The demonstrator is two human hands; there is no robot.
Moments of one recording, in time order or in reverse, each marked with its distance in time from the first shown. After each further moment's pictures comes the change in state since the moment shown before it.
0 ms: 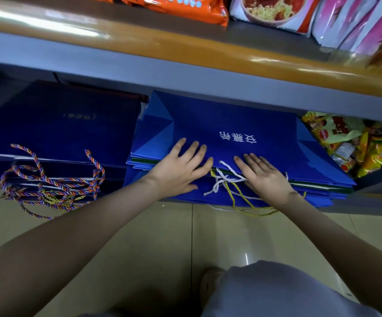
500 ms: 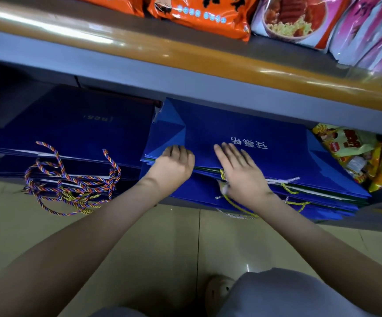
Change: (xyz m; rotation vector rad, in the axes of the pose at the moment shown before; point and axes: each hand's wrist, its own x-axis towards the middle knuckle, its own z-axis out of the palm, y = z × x) left_hand -0.020 -0.018 0.001 0.002 -0.155 -0.278; right_hand 0.059 -0.072 -0.040 0.052 0.017 0.068
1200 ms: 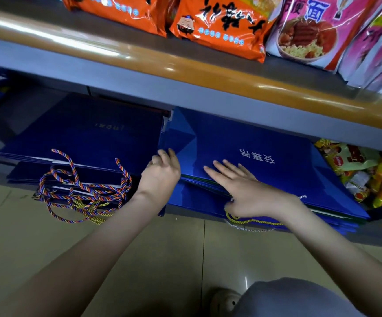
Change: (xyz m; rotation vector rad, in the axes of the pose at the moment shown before) left_hand -0.023 -0.025 -0.015 0.012 -0.317 -0.357; right_hand 0.016 -0.022 -0.067 0.288 -0.572 -0.068
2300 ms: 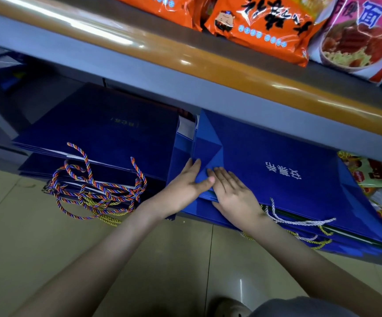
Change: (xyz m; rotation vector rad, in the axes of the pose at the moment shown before) left_hand -0.002 -0.001 -0.006 -1.699 -0.502 -0.069; right_hand 0.064 -0.002 0.073 -0.322 0.731 -0.173
